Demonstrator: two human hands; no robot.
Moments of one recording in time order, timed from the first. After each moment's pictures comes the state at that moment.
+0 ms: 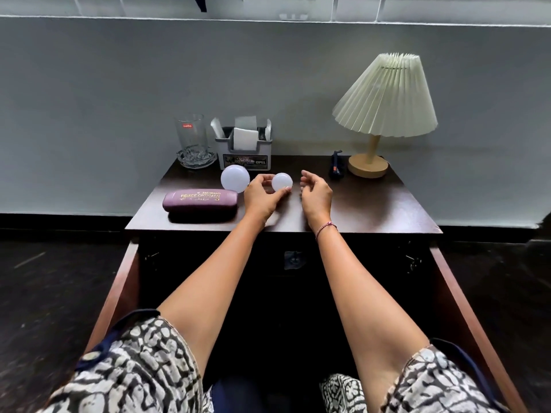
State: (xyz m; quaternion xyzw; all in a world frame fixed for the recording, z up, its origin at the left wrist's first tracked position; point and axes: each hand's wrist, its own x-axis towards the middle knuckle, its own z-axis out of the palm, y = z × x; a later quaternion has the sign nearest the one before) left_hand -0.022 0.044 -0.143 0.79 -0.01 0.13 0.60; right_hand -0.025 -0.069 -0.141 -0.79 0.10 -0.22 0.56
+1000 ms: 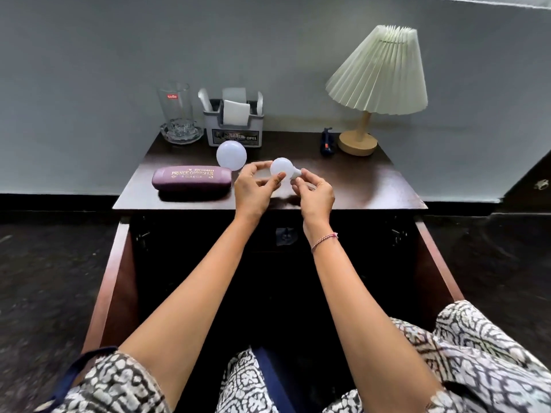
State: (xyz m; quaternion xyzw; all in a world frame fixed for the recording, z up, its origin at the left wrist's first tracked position) left_hand -0.057 0.055 -0.155 0.70 -0.07 0.10 0.70; right_hand -0.088 -0.050 -0.146 -0.65 0.17 -0.22 0.71
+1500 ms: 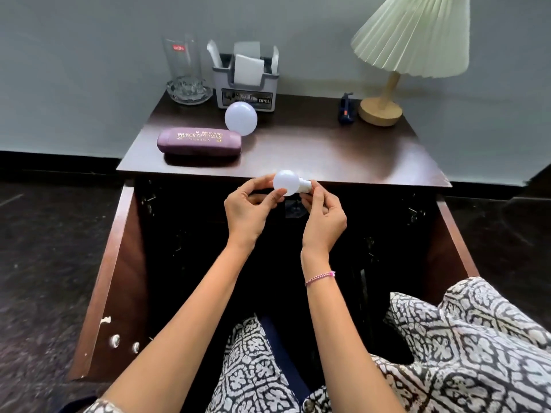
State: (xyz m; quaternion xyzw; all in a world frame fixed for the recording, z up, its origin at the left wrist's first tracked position) left_hand -0.137 0.080 -0.198 0.66 -0.02 0.11 0.75; right_hand -0.159 -0.022 -0.198 -0.61 0.21 -0.32 0.70
